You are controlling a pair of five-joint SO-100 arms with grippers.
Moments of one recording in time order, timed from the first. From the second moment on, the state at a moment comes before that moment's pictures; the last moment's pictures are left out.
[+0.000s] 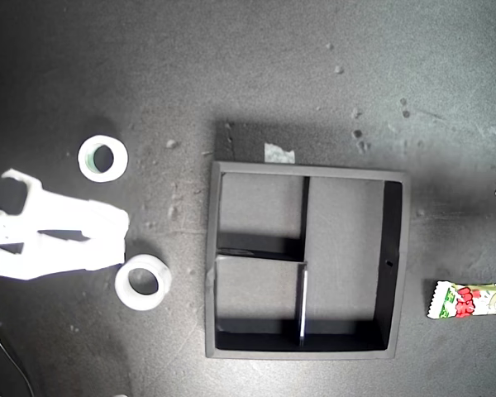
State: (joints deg) arm 0 7.7 191.4 176.7 30.8 -62.1; arm 1 4.4 191.5 178.4 12.2 43.6
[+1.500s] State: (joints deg) arm 0 6.0 125.0 129.6 66.2 -85.3; arm 1 -22.2 122.7 108.1 81.0 103.5
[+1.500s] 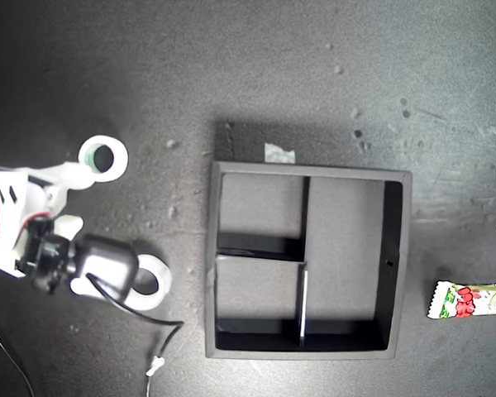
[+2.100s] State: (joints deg) arm 0 1.2 116.4 128.4 61.9 -79.6; arm 1 -24.6 122.7 110.7 79.3 104.0
